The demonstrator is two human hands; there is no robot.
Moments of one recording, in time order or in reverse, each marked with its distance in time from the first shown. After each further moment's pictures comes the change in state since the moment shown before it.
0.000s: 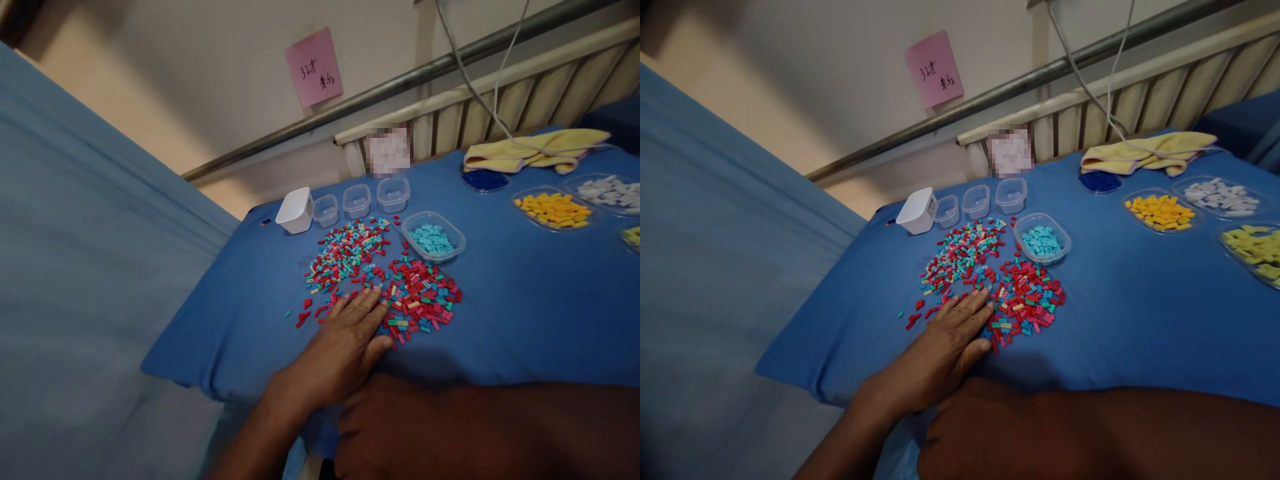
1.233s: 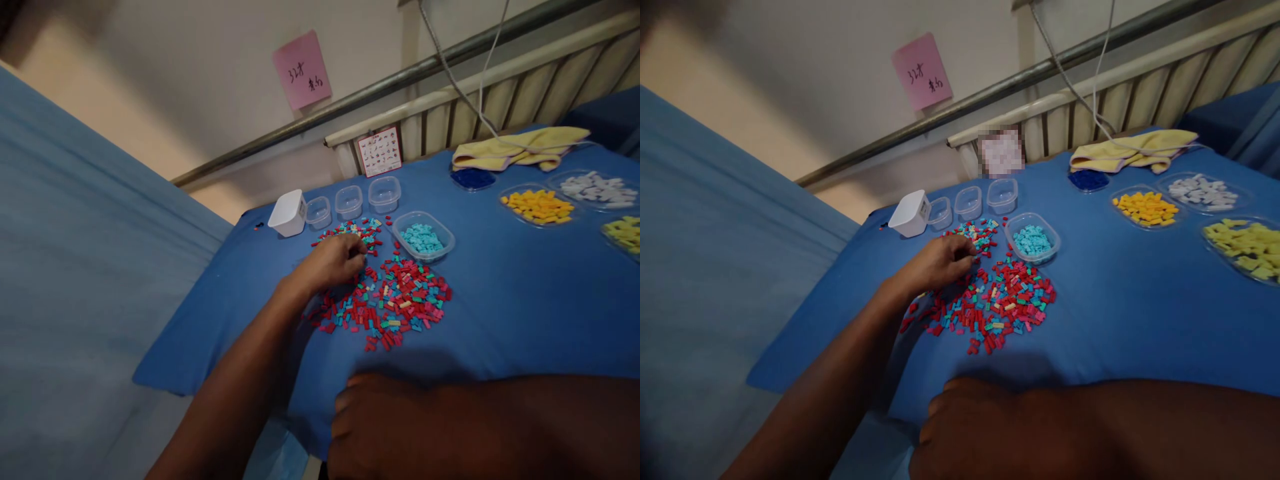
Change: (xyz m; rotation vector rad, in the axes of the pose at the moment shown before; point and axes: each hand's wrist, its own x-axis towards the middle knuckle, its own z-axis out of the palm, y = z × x) left_hand 0.112 -0.055 -0.075 -0.102 0.185 0.013; right_hand 0.008 0.002 -0.002 -0.129 0.025 -0.052
